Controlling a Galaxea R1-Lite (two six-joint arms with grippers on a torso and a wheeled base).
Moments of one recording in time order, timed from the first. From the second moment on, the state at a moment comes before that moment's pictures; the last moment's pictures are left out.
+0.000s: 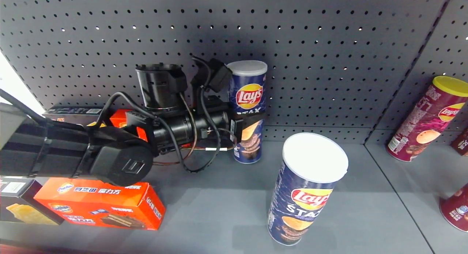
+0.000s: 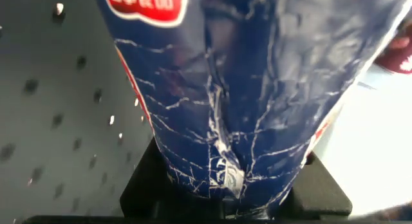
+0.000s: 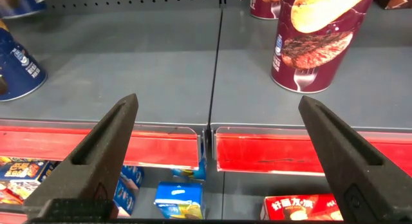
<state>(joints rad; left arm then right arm) -0.55 1.91 -1.18 -0.70 -0.44 0.07 0.00 0.00 0.00 -0.07 0.08 0.08</state>
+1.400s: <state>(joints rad) -0.60 2.14 -1.34 -0.84 -0.45 0.14 0.00 0.00 0.00 -0.07 0.08 0.08</state>
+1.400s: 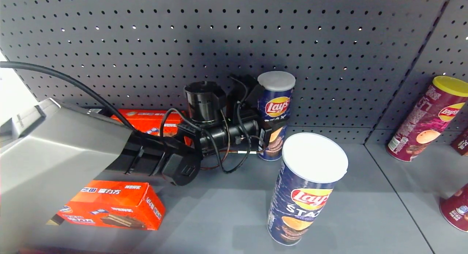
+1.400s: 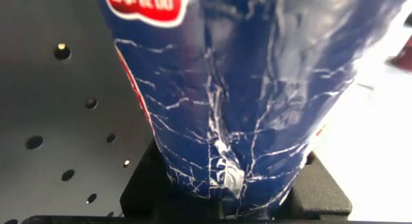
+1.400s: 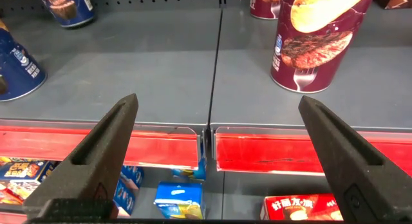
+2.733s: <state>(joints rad) -0.60 2.12 -1.32 -0.79 -0.44 0.14 0.00 0.00 0.00 -0.07 0.08 0.08</state>
